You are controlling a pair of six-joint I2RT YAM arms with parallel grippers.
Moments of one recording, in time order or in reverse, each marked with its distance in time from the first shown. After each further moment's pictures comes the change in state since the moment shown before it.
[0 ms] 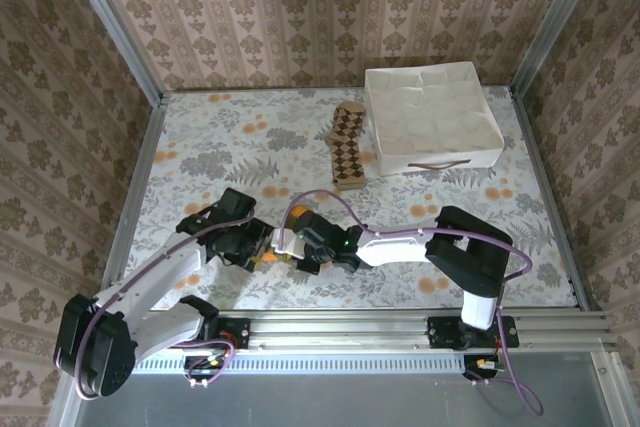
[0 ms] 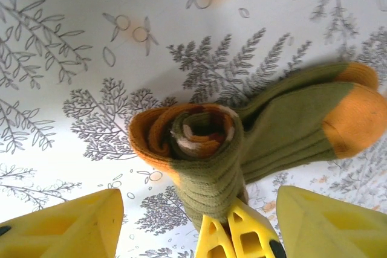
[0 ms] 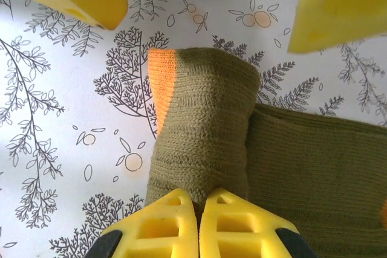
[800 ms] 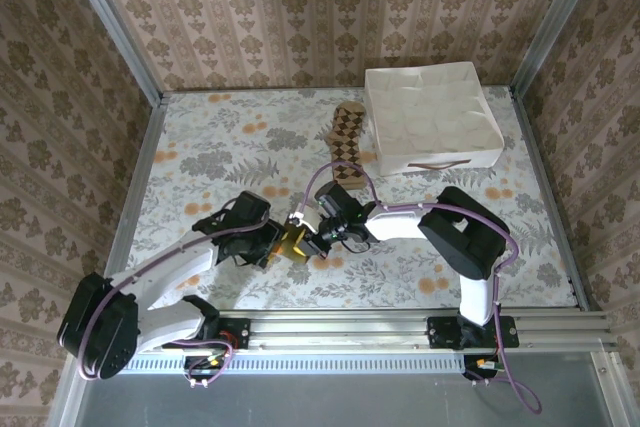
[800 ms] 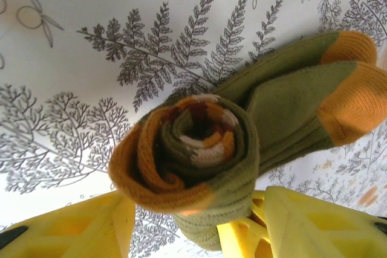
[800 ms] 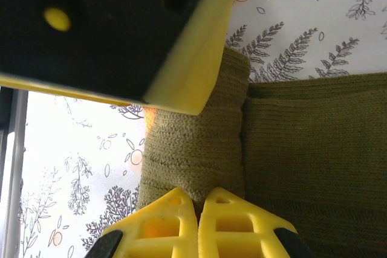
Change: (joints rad) left arm -0.093 0.115 -0.051 0.222 -0.008 0.028; right arm -0.223 0.072 0.002 0.027 -0.465 0.227
